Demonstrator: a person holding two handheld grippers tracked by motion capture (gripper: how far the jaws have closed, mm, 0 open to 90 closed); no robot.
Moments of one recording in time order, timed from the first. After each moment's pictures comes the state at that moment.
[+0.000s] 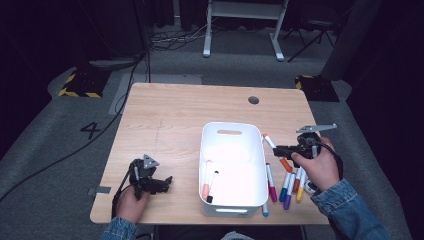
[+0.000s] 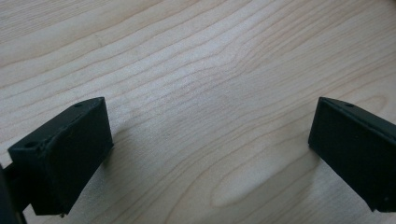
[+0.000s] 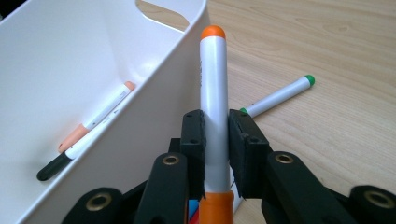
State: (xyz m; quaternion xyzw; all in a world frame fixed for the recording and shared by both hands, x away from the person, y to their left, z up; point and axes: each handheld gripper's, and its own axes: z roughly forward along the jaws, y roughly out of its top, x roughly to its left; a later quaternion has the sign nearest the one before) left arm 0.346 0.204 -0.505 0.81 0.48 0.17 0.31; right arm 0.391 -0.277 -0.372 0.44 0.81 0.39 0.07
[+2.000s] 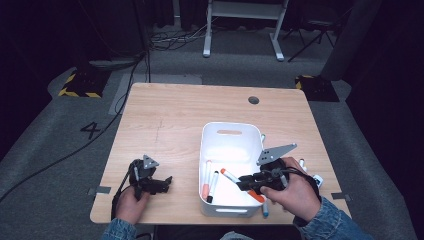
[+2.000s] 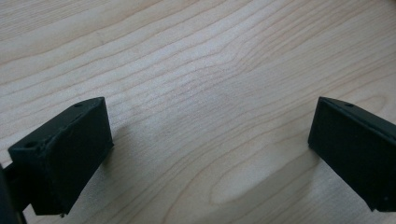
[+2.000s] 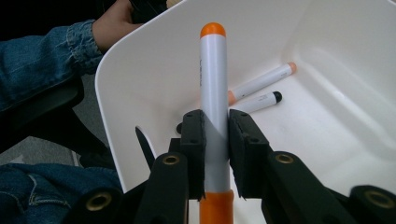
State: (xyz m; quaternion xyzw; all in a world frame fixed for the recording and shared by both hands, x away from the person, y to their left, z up) left arm 0.344 0.204 -0.505 0.80 0.48 0.17 0.31; right arm 0.313 -0.174 -0.353 0.26 0.89 0.38 -0.02
